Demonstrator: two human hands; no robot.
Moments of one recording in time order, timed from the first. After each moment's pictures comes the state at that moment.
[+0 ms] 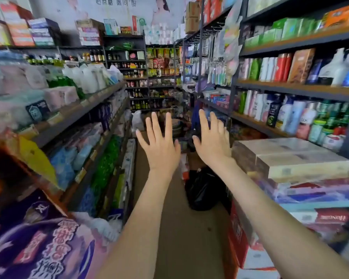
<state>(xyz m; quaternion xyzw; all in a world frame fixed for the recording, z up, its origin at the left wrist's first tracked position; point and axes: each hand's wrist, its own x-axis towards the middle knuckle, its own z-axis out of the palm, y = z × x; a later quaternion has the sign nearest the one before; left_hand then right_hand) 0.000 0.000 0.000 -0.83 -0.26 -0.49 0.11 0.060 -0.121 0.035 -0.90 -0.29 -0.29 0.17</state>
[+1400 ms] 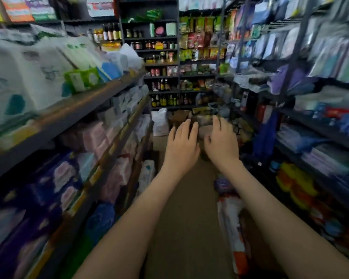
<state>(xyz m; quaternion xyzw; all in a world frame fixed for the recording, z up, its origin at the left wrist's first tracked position) 0.805 0.750 -0.027 -0.91 -0.13 -0.37 0.09 0.890 0.656 -0.011 -0.87 -0.34 -0.24 0.24</state>
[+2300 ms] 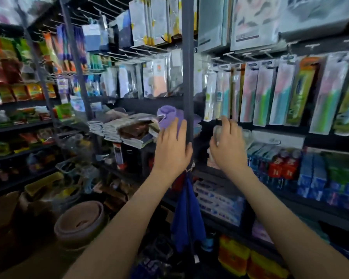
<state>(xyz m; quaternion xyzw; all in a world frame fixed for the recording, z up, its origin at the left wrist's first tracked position) 1.615 0.855 0.037 -0.85 0.27 -0.45 -0.10 1.577 0.700 0.045 -0.88 0.06 -0.44 0.15</state>
